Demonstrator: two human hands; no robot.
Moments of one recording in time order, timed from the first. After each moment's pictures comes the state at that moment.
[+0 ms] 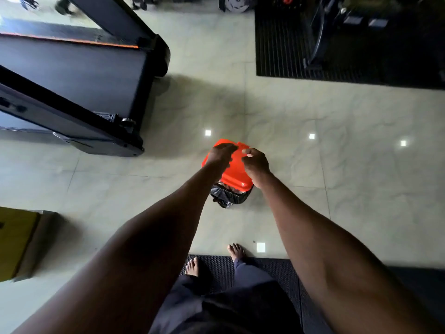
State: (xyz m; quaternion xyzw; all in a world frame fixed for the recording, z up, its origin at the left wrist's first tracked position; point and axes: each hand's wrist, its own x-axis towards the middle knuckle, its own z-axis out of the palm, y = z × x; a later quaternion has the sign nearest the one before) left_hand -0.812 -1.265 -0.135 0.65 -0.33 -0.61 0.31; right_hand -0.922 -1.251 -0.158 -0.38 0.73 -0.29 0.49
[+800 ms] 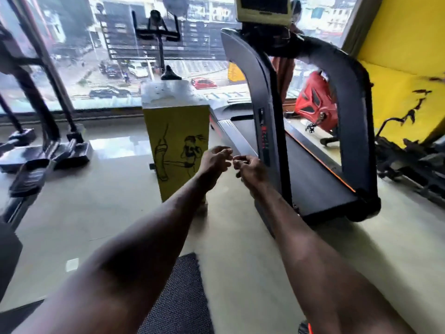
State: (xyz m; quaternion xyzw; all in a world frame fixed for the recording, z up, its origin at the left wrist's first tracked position) left_hand -0.448 -1.002 0.075 0.65 -0.13 -0.16 0.73; right_hand -0.511 -1.106 0.068 -0.77 0.20 -0.17 0.59
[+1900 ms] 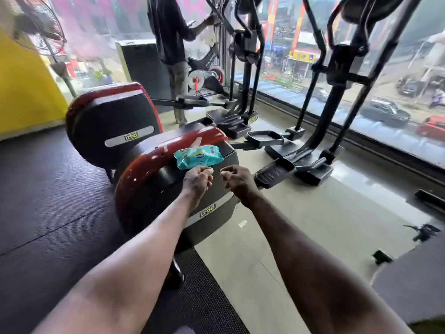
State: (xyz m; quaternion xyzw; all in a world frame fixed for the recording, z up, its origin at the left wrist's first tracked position) left_hand -0.175 -0.314 0.030 0.60 0.42 0.28 0.62; right_hand -0.073 -0.399 0.033 -0.73 -0.30 0.29 0.54
